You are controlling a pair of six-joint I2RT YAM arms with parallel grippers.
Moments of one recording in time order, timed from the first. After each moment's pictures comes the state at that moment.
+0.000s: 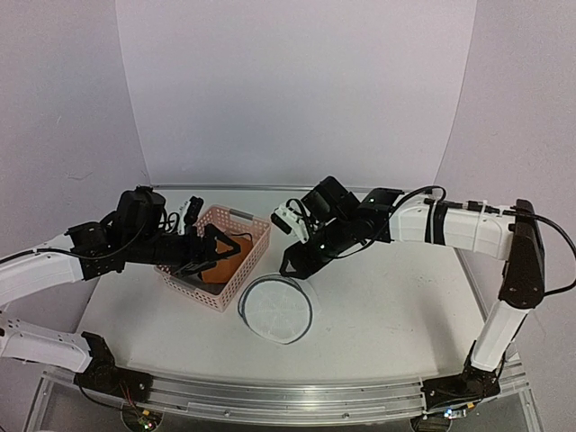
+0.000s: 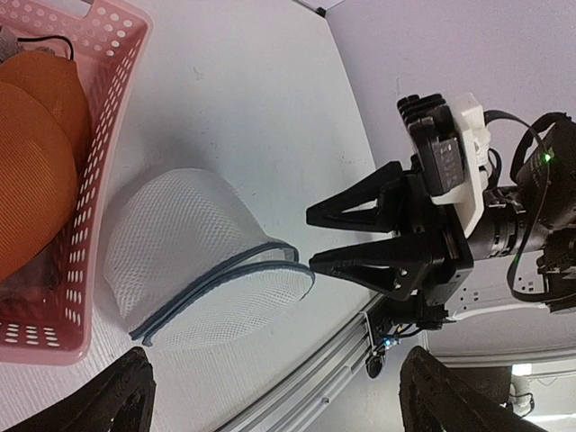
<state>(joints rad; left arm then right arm) -0.80 1.05 0.83 -0.30 0.29 -0.85 0.95 1.77 1.43 -0.60 -0.21 0.18</state>
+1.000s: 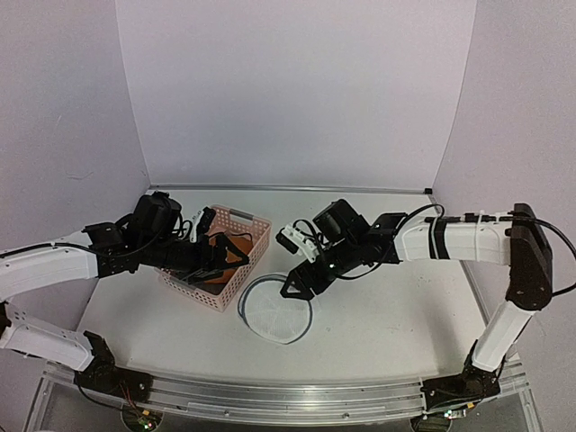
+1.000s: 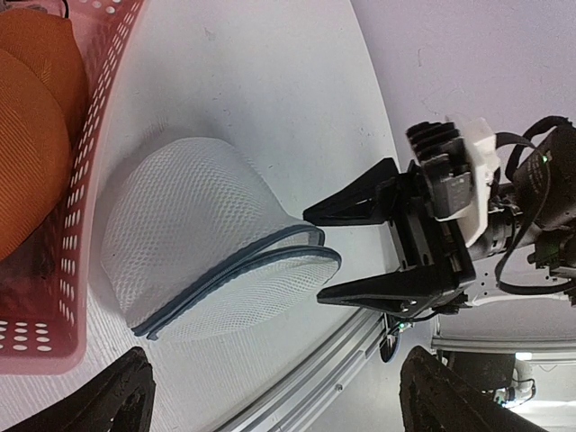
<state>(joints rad) -0.80 1.15 0.82 -0.29 0.35 -0.83 0.92 1.71 1.18 -0.36 -0.35 0.14</state>
